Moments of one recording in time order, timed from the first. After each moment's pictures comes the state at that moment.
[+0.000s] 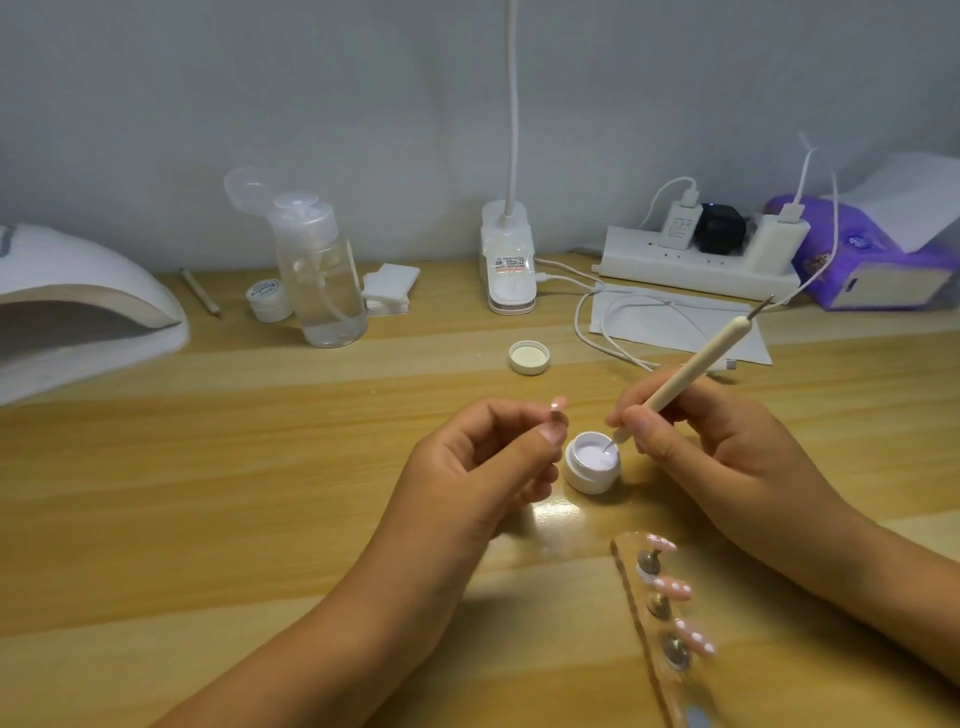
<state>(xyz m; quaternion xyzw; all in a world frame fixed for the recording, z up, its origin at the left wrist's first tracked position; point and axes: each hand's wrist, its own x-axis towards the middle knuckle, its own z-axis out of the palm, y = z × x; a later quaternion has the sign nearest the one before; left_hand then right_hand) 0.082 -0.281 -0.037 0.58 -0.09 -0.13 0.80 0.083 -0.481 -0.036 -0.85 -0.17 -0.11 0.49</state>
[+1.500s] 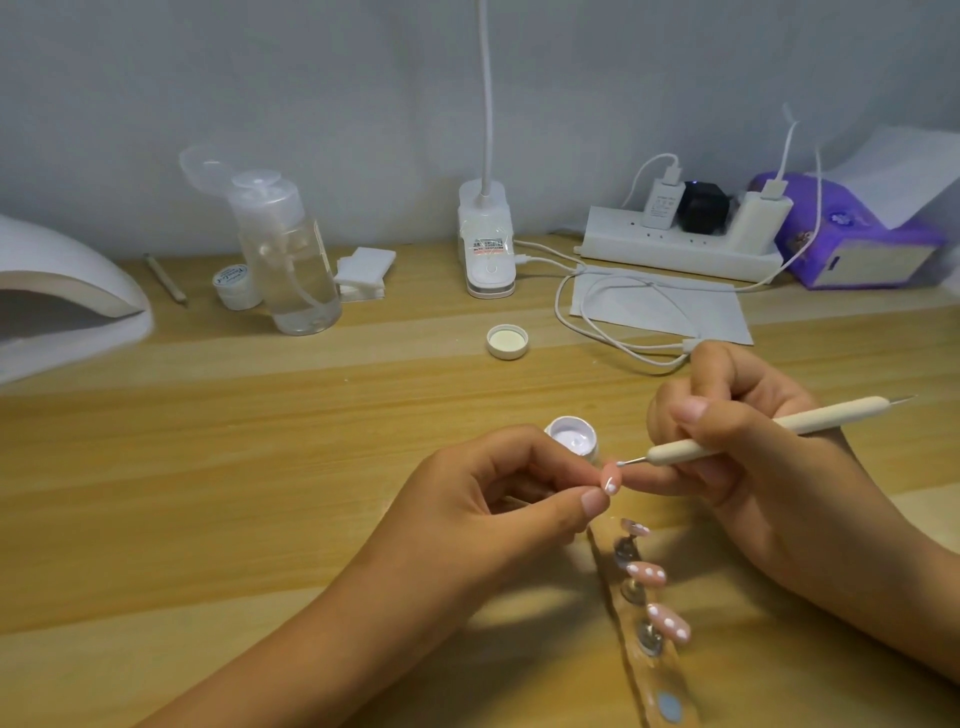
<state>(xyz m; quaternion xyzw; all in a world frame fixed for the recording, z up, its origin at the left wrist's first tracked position) 0.077 -0.285 -0.048 0.67 -0.23 -0.17 0.69 0.064 -0.477 -0.022 -0.58 -0.08 -0.01 0.81</state>
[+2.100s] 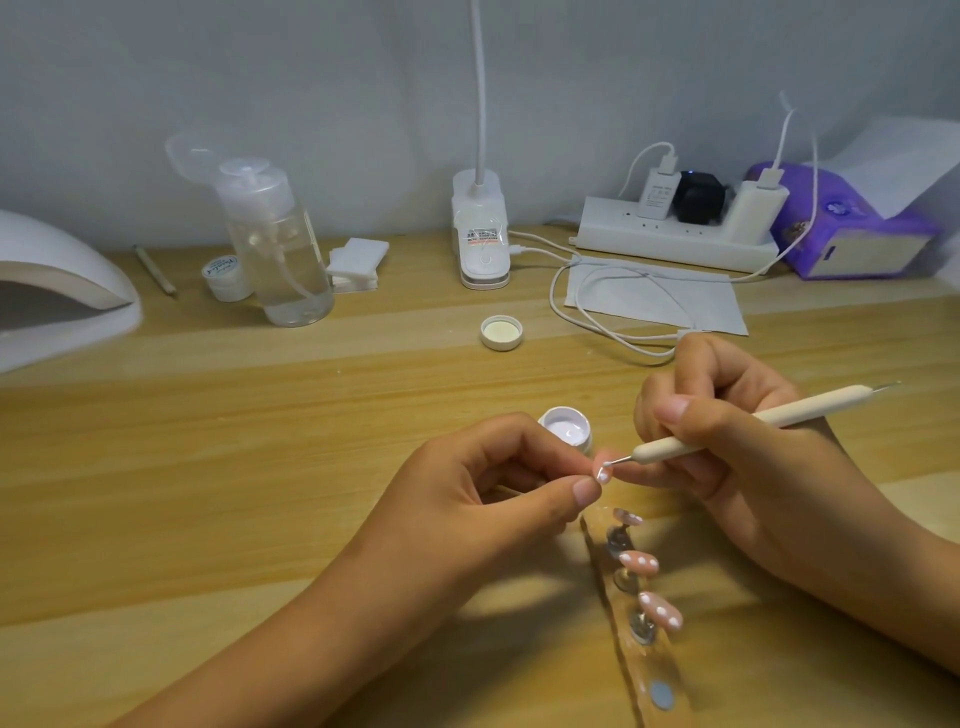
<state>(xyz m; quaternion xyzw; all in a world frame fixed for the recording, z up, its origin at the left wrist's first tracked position) 0.077 -0.284 -0.049 0.68 -0.23 -0.16 0.68 0.064 -0.477 -0.025 -0.59 -0.09 0.01 0.81</state>
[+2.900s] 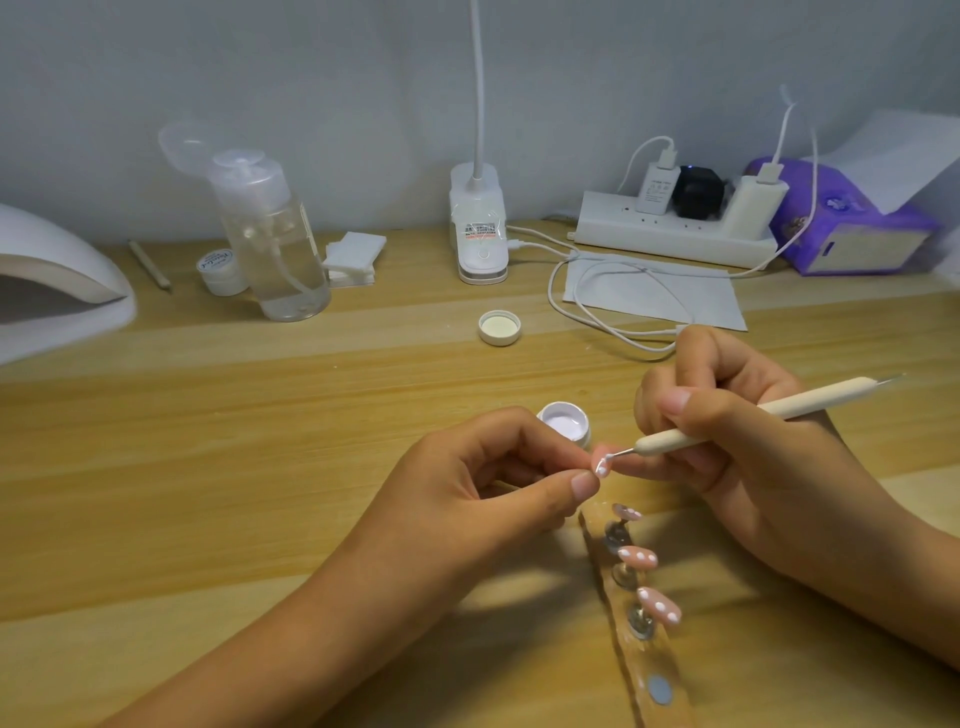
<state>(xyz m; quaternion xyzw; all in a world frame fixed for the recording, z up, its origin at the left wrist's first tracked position) 0.078 -0.284 -0.049 0.67 -0.23 -0.17 0.68 0.066 -0.478 -0.026 -0.59 -0.09 0.01 0.81</state>
